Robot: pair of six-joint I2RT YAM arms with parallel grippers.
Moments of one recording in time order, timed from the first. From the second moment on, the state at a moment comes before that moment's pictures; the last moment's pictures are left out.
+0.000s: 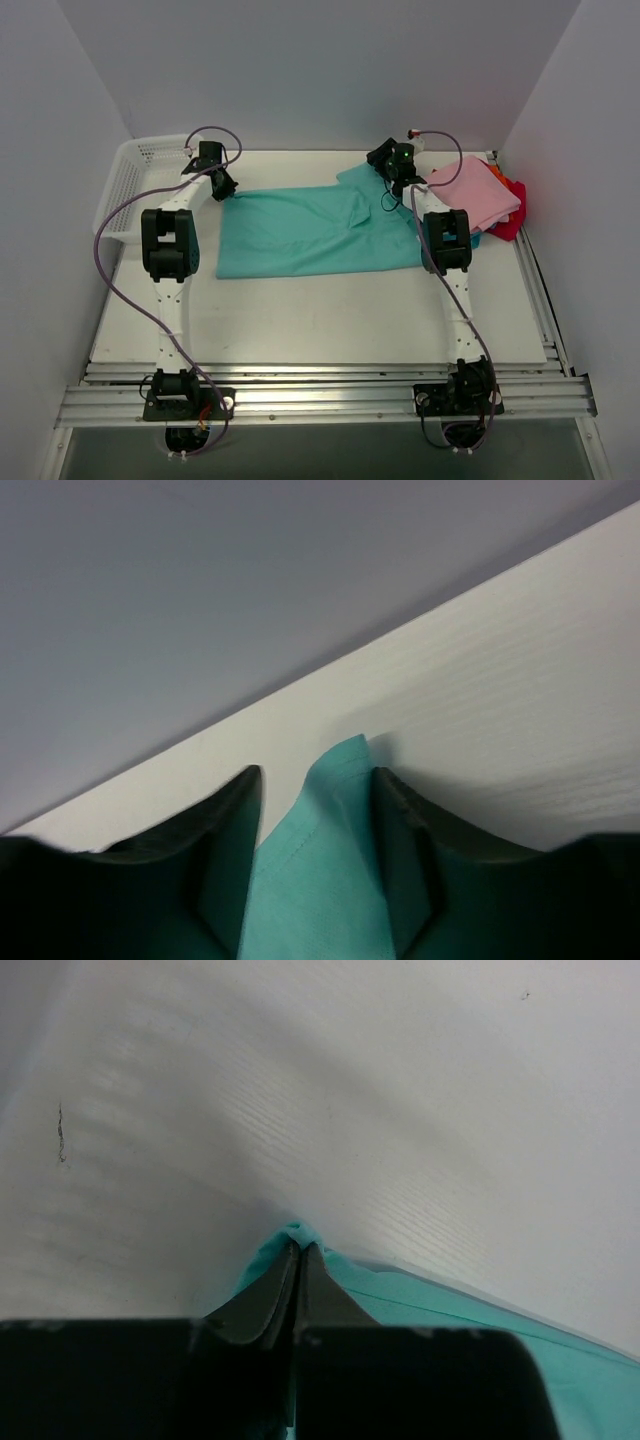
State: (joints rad) left arm -0.06 2.45 2.05 -0.46 -0.12 -0.68; right arm 0.15 2.75 2.22 0.22 -0.02 0.78
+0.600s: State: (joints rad) left arm -0.06 2.45 2.05 -0.46 -0.11 -0.67; right arm 0.13 2.74 2.16 0.26 -0.03 0.78
